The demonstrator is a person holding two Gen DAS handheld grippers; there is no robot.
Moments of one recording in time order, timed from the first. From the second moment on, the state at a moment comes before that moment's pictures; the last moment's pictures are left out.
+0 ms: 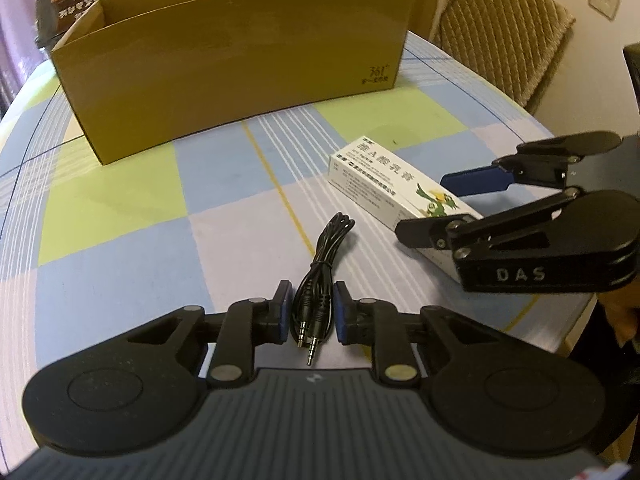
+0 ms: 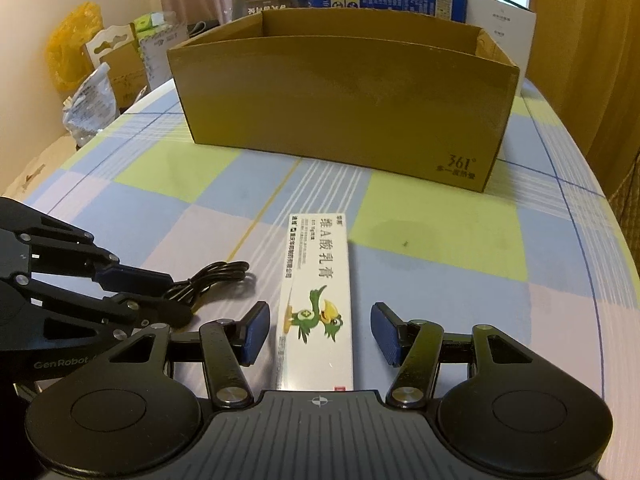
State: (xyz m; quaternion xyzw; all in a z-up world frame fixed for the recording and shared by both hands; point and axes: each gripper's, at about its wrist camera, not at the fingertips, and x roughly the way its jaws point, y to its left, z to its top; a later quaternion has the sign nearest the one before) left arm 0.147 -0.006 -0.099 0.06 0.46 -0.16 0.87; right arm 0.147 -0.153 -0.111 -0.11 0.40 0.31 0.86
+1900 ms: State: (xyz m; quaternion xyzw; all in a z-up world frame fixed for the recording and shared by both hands) left arm 0.104 -0.041 -0.031 0.02 0.42 -0.12 0.90; right arm 0.096 -0.200 -0.057 -0.04 0.36 0.26 0.89
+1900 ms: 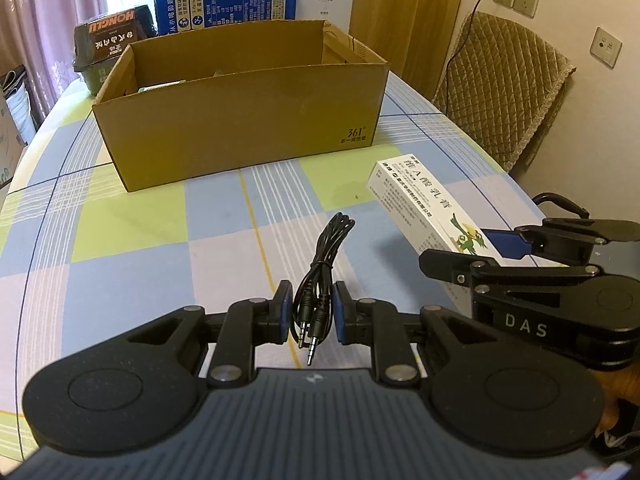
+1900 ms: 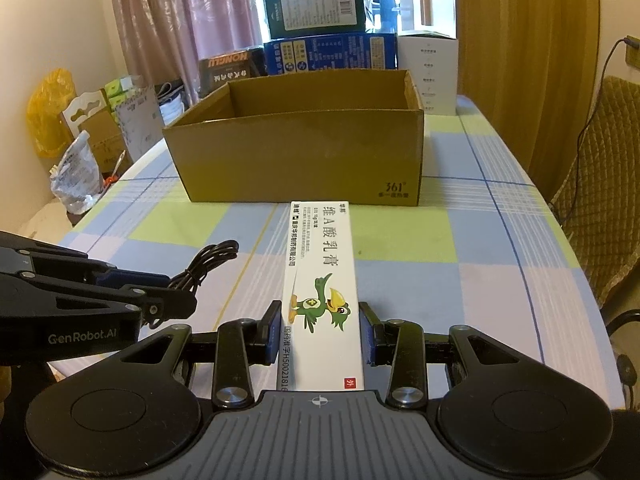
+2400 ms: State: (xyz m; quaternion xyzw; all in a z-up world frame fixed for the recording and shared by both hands) left arm 0.127 -0.020 0.004 0.03 0.40 -0.10 0.91; right arm 0.122 -0.201 -0.016 -0.03 0.34 0.25 0.91
